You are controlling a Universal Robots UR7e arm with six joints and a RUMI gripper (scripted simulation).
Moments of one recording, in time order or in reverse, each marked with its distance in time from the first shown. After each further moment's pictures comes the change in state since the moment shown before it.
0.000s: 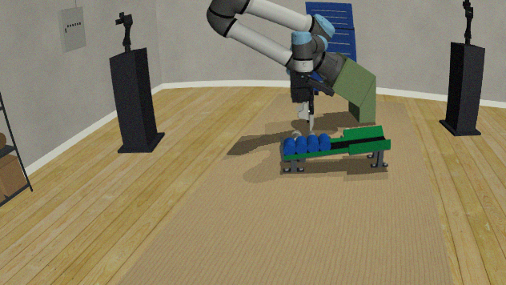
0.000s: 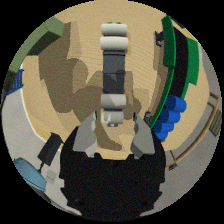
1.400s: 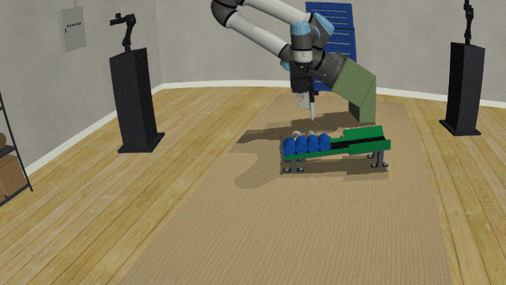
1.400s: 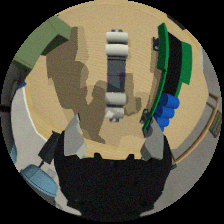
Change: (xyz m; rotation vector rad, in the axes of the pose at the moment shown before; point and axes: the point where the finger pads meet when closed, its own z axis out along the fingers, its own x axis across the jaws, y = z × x) arm -0.004 -0.003 -0.038 0.013 -0.025 -0.007
